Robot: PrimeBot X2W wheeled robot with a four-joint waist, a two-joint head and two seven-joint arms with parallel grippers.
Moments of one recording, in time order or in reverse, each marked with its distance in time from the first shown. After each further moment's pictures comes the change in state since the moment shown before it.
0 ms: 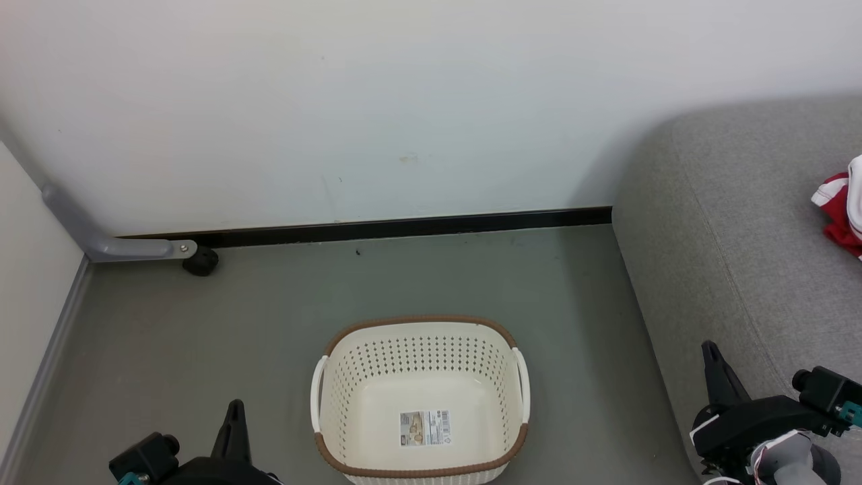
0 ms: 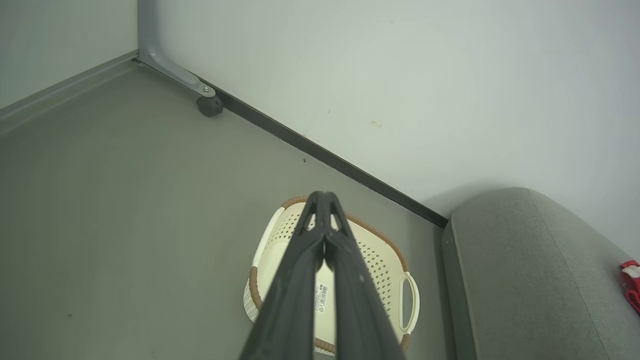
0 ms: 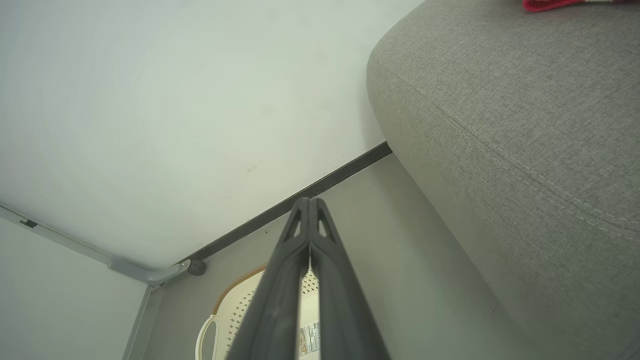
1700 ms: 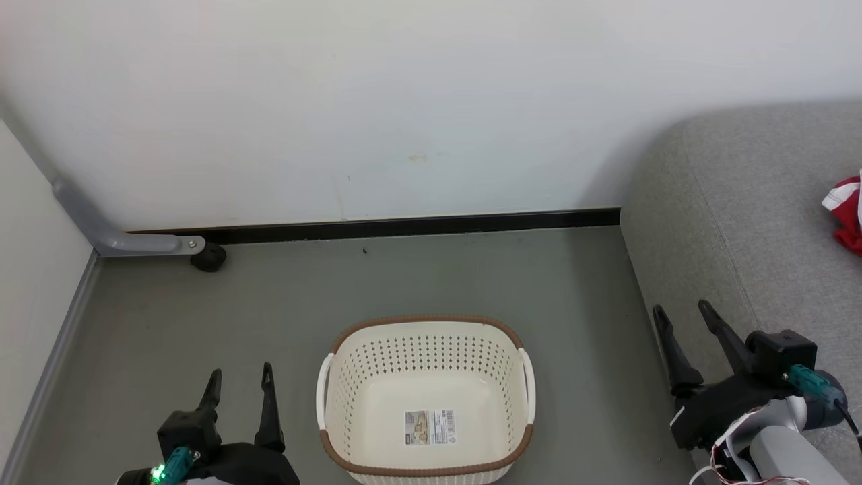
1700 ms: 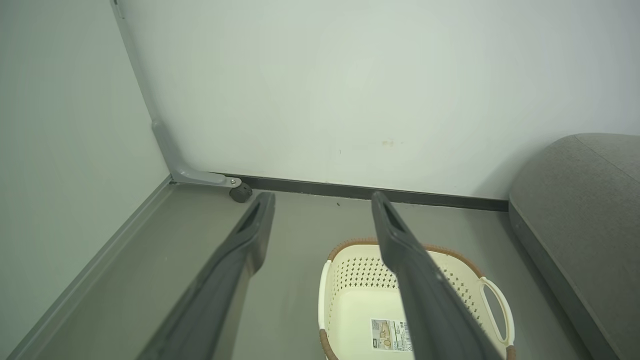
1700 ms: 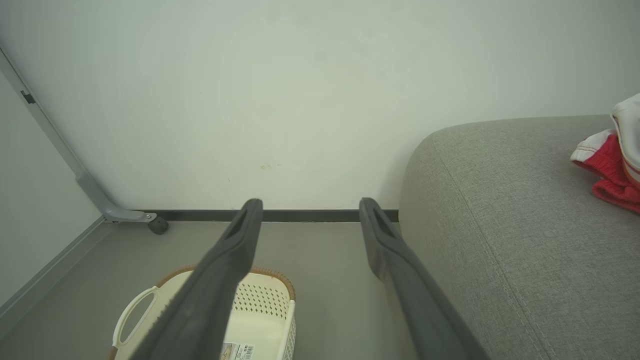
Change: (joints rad) left arm -0.062 0.036 -0.090 0.033 0.348 0.080 -0.125; right arm -0.096 -0.066 0.133 0.035 -0.360 -0.001 -0.125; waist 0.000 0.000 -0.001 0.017
